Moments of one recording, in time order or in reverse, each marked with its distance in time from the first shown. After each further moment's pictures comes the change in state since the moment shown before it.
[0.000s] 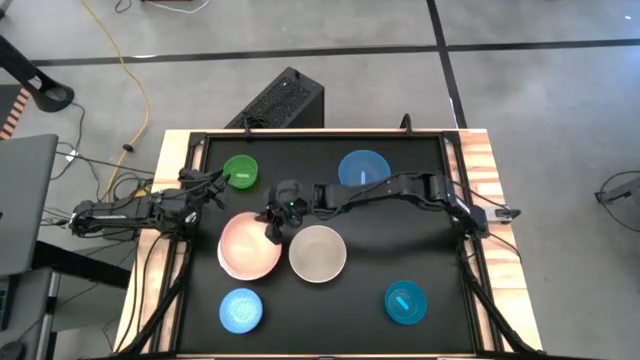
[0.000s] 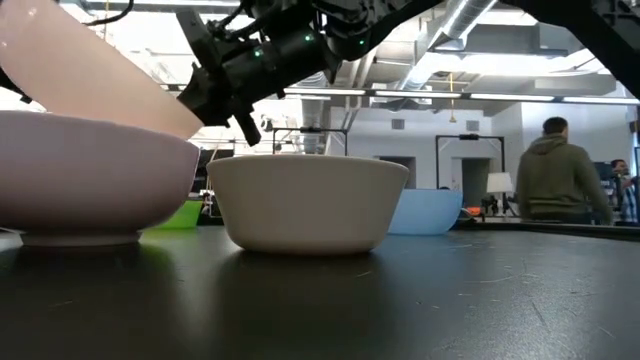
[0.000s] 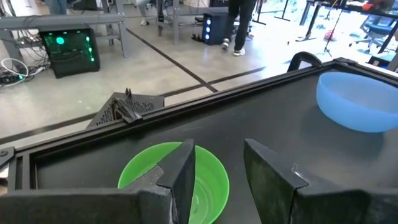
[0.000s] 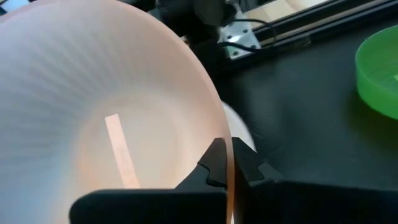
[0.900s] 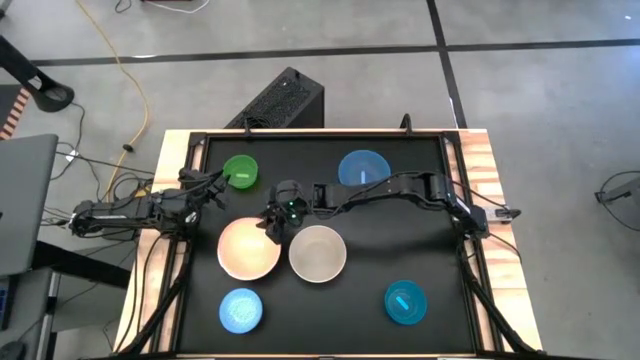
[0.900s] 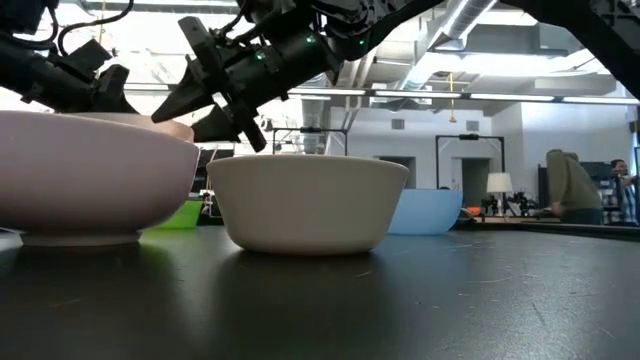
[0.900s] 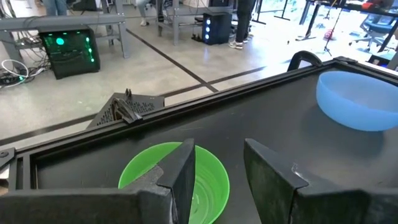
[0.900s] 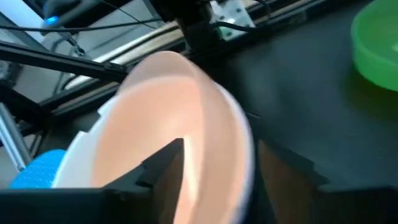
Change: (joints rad) left arm 0.000 0.000 0.000 -0.001 0.001 0.005; right arm -0.011 -0.009 0.000 -0.073 -0.009 0.040
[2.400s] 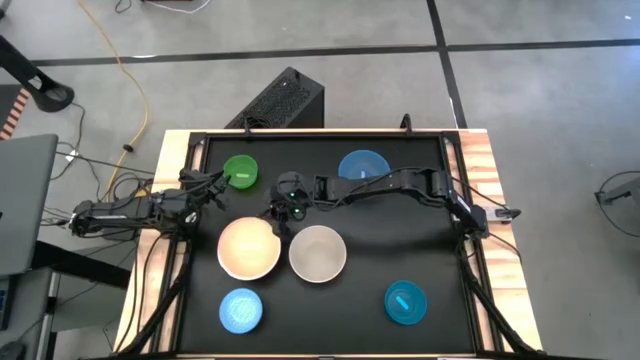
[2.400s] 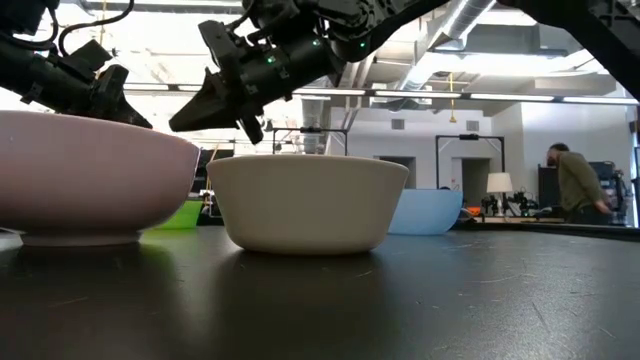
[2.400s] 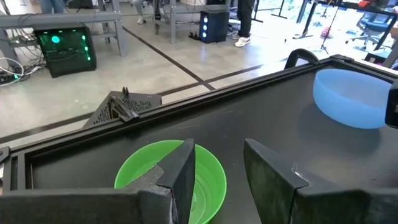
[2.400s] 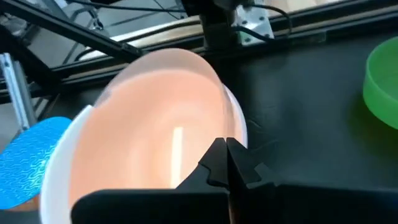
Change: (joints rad) left arm 0.000 0.000 0.000 -0.006 0.014 -0.008; right arm -0.031 -0.006 -0.003 -0.005 -0.111 -0.204
